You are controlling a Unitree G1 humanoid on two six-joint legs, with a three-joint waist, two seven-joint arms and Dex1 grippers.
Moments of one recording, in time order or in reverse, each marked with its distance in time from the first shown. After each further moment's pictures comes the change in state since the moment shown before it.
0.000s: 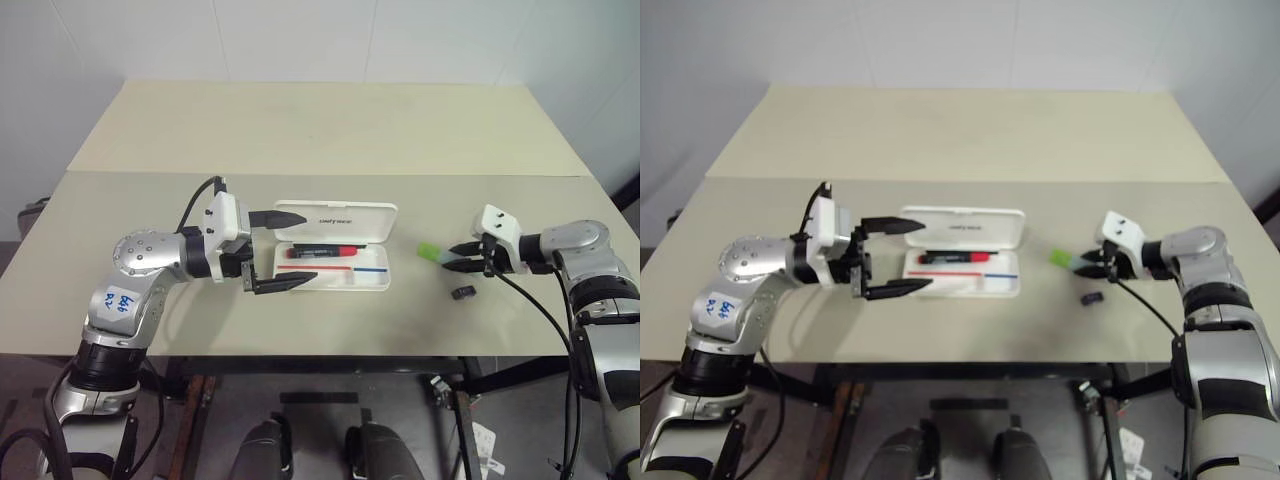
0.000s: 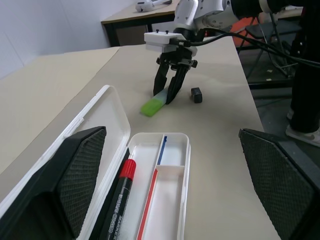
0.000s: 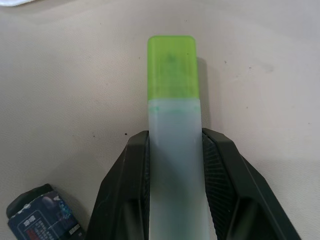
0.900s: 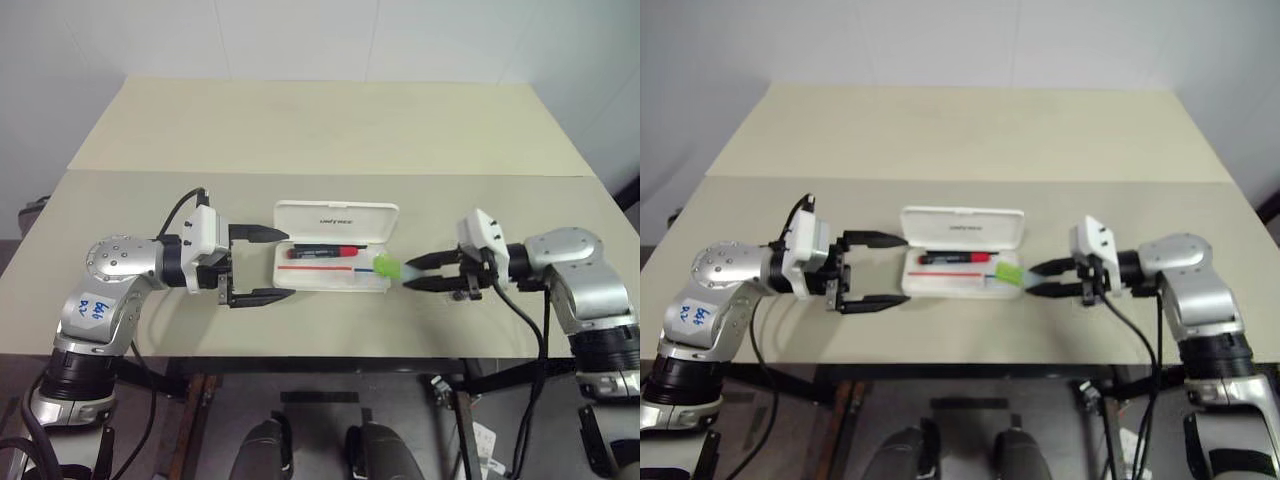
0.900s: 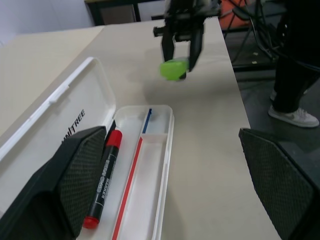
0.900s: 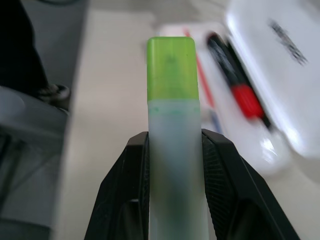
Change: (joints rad) left arm 0.054 0.074 0.035 0.006 -0.019 -0.024 -0.083; right arm 0.463 -0.008 -0.050 -1.223 0.480 0.634 0.119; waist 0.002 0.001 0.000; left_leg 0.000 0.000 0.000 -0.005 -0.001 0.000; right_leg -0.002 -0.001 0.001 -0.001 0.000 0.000
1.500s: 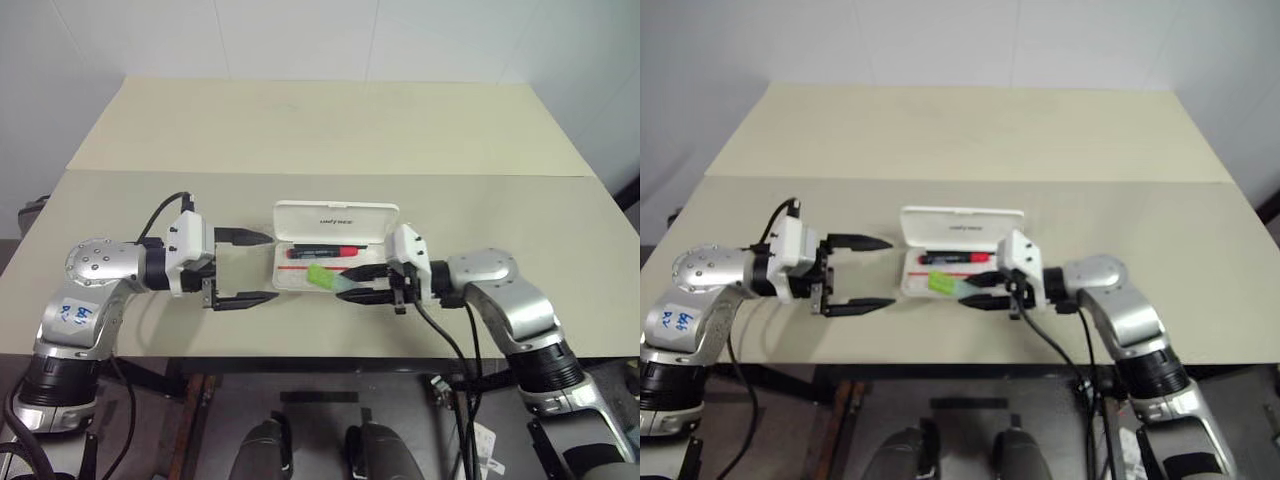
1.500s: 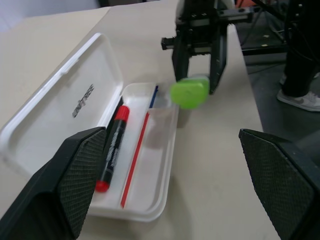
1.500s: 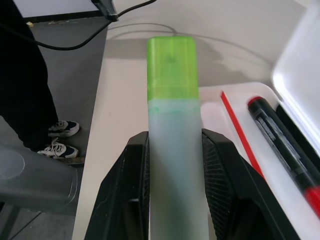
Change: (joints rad) left arm 0.056 0.072 0.035 0.031 0.024 -0.057 -0.017; right arm -0.024 0.228 0.181 -0.083 -0.028 0.040 -0.236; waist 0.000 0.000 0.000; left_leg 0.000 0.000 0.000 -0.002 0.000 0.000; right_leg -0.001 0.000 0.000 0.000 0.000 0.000
